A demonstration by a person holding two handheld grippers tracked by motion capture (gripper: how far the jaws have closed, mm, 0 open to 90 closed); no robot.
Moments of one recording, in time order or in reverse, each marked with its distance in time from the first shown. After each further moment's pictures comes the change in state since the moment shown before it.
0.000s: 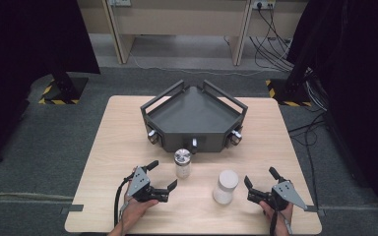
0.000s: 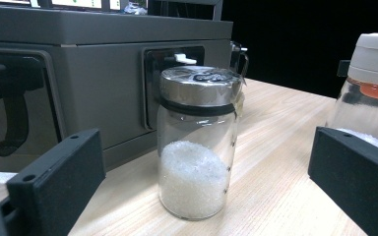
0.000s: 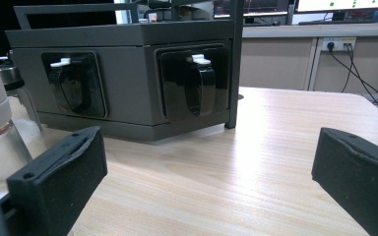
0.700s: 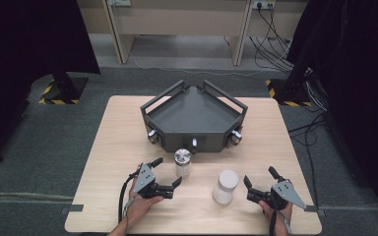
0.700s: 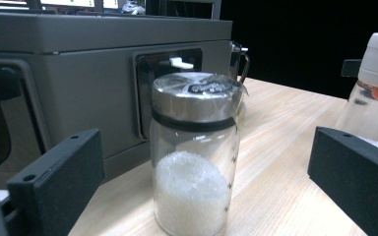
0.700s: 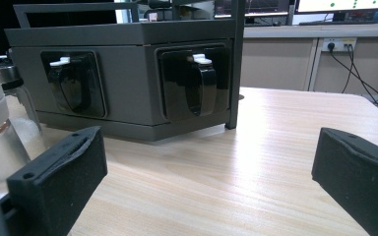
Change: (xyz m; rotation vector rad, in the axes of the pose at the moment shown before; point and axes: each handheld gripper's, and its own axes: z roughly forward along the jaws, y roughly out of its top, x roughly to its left) left arm -0.001 0.009 0.018 0.012 -0.006 0.019; right arm 0.000 0.000 0.002 0.001 -0.001 -0.004
